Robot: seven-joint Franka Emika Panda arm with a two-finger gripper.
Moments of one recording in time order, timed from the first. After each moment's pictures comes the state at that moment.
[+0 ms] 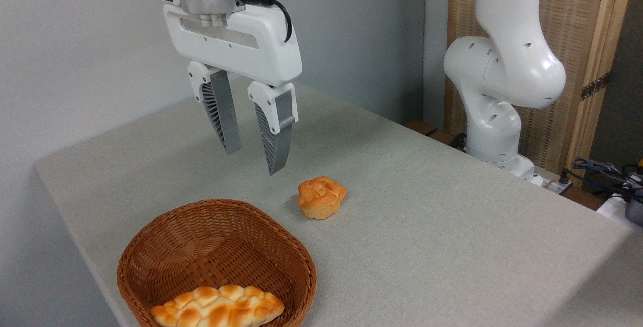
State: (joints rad) arm -0.03 0.04 0.03 -1.55 -0.01 1.63 0.62
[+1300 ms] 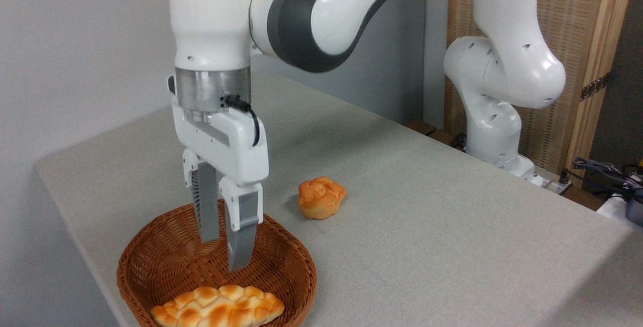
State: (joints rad) arm -0.03 0.09 0.01 -1.84 0.12 2.20 0.74
